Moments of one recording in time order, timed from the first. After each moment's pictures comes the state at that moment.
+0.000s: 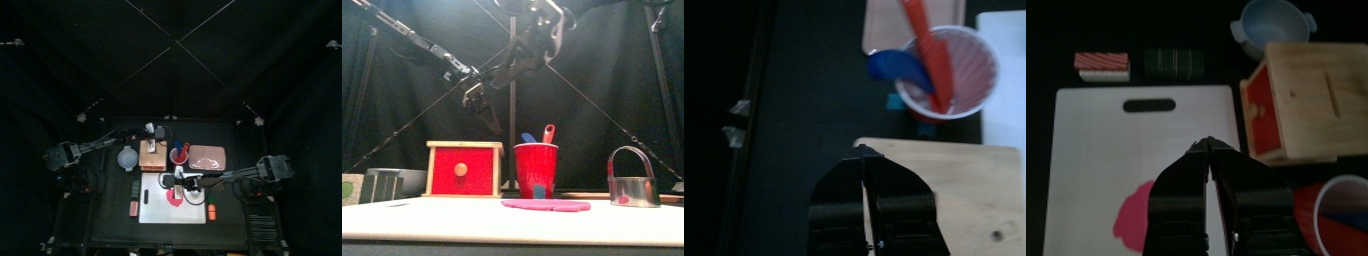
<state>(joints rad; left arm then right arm) 0.48 -0.04 0.40 -0.37 0.43 0.76 0.12 -0.04 0.39 -0.56 0.43 0.55</state>
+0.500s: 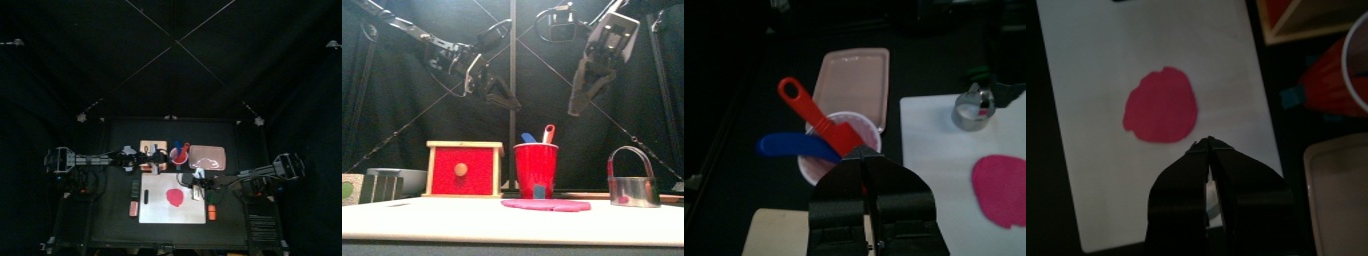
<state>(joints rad) 0.13 -0.11 0.64 -0.55 -0.13 0.76 0.15 -0.25 0.66 -0.32 0.56 0.54</state>
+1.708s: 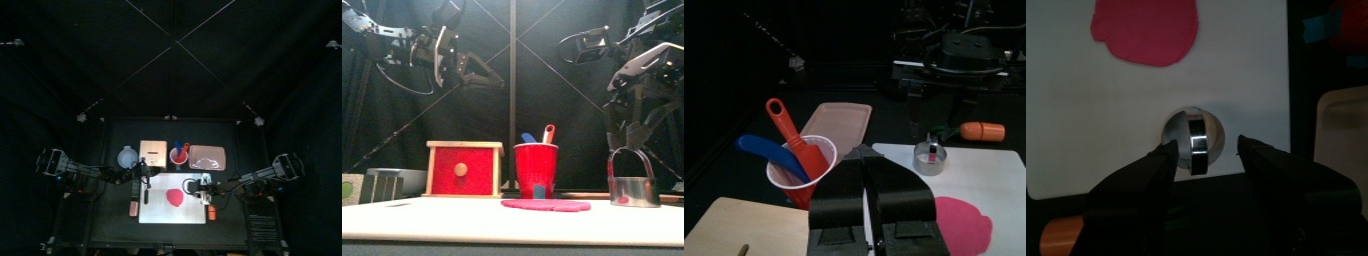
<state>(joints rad) -0.10 -0.19 0.90 -0.60 -0.65 0.56 0.24 -0.22 0.78 -0.40 0.62 0.53</state>
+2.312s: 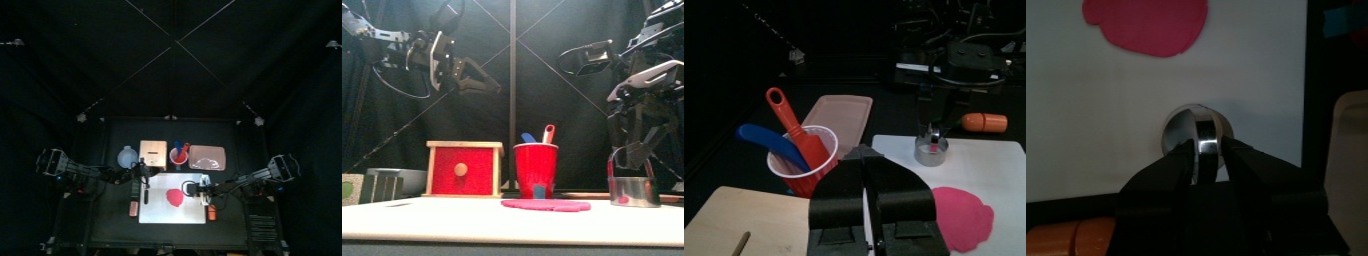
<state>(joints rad) -0.10 -0.19 0.92 -0.60 -0.66 0.56 0.24 -0.16 0.80 -0.41 0.57 0.53</state>
